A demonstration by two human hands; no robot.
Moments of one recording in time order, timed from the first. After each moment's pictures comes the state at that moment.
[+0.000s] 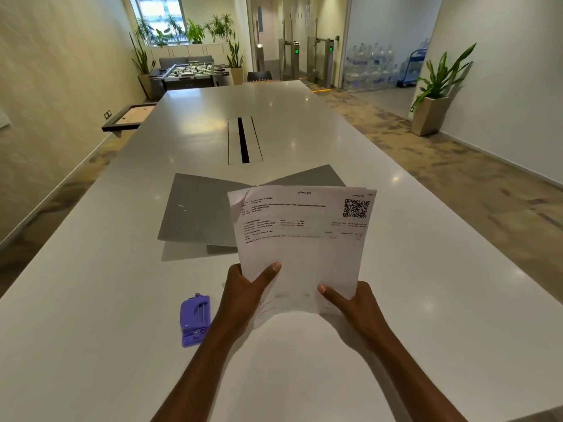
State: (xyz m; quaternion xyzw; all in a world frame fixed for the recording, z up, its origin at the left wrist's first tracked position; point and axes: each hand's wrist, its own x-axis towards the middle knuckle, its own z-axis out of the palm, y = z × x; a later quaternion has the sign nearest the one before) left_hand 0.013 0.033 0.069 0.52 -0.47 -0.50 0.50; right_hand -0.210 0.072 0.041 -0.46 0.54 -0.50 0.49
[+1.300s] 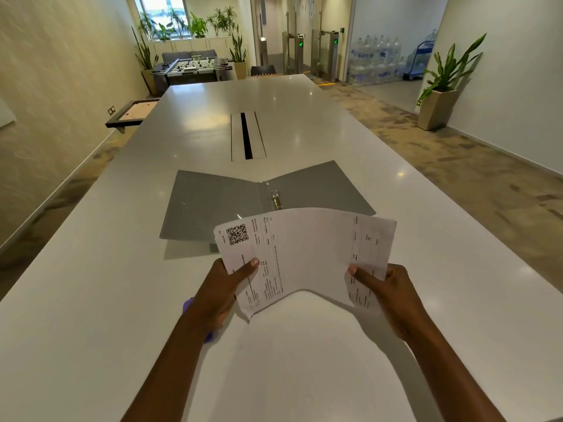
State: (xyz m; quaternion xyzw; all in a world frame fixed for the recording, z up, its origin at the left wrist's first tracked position) left_hand 0.061 0.012 0.074 0.49 -0.46 -0.59 0.45; right_hand -0.245 0.058 0.065 -0.43 0.58 -0.53 0.45
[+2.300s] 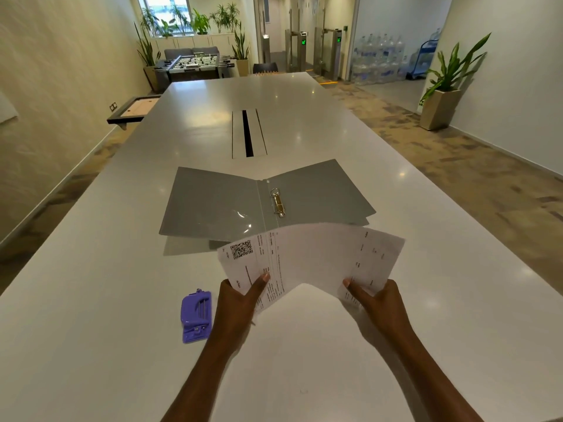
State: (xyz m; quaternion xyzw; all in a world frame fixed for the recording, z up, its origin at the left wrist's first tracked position) left_hand 0.028 0.041 0.028 0.56 -0.43 -0.47 0.53; right_hand -0.246 0.060 0.014 -0.46 0.60 -0.52 0.39
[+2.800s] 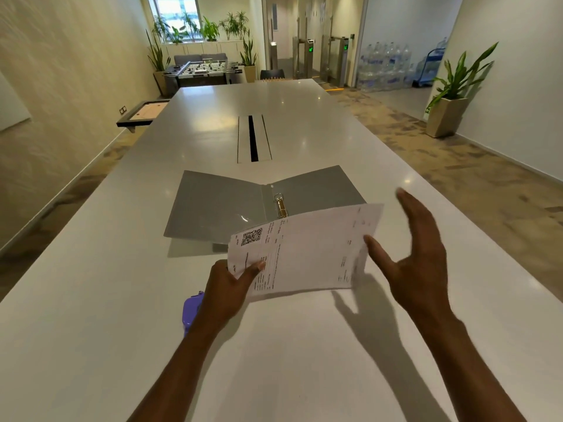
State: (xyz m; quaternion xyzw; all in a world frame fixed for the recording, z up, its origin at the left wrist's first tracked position) left_hand 0.048 0.022 0.068 0.57 -0.54 -0.39 0.48; right_hand -0.251 0.057 0.139 -0.64 0.57 -0.52 0.02
